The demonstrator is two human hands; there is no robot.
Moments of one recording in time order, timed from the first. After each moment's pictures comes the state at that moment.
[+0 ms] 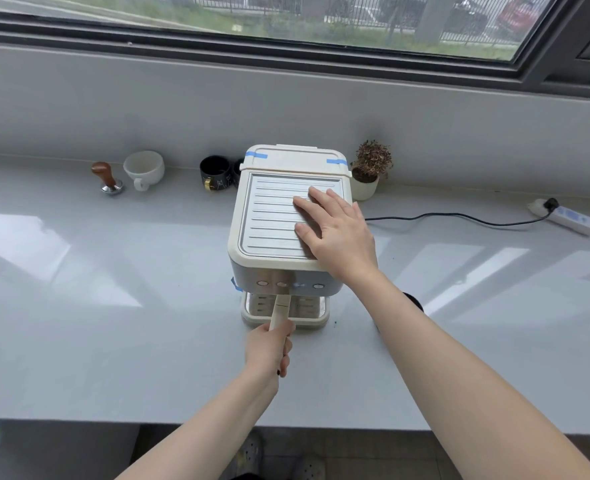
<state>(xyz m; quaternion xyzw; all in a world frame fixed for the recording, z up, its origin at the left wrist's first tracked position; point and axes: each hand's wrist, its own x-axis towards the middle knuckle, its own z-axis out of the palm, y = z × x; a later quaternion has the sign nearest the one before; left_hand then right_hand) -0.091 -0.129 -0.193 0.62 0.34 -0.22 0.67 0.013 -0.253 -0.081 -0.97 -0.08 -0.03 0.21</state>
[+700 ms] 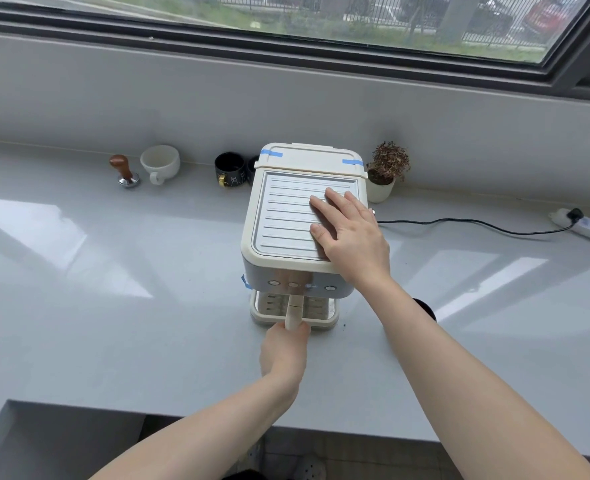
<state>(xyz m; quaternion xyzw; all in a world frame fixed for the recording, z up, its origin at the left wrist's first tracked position) -0.090 -0.149 -0.192 0.75 0.36 -0.18 0.53 0.010 -0.252 -0.081 -0.97 -0.06 -0.04 0.24</state>
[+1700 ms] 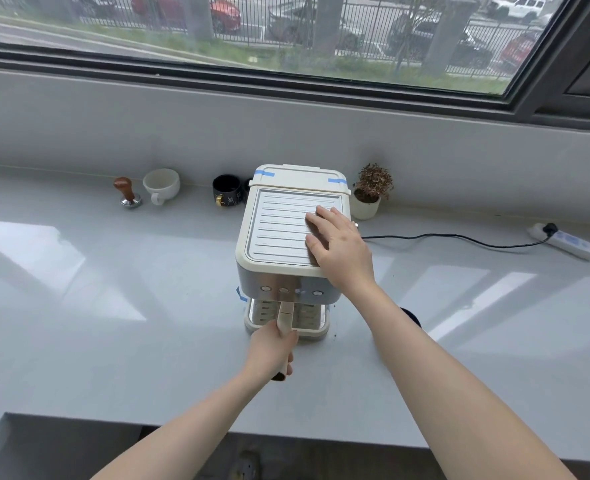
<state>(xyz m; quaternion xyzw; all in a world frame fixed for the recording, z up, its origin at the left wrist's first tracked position) -0.090 -0.123 -0.177 0.79 0.17 -0.22 0.54 0.006 -0.258 -0.085 -0.95 -0.07 -0.07 0.30</state>
